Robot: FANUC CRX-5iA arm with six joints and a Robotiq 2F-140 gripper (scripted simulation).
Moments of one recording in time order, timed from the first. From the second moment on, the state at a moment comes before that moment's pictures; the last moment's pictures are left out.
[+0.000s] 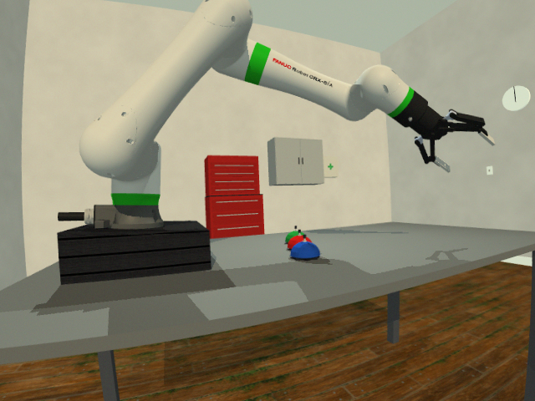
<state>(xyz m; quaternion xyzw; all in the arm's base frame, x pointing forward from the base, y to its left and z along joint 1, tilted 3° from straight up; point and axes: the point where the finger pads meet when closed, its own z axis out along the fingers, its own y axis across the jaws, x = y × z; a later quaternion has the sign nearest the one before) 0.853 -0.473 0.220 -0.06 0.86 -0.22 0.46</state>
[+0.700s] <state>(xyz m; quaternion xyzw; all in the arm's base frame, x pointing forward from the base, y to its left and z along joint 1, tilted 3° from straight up) 0.848 -0.468 0.216 -0.07 0.86 -0.22 0.45</state>
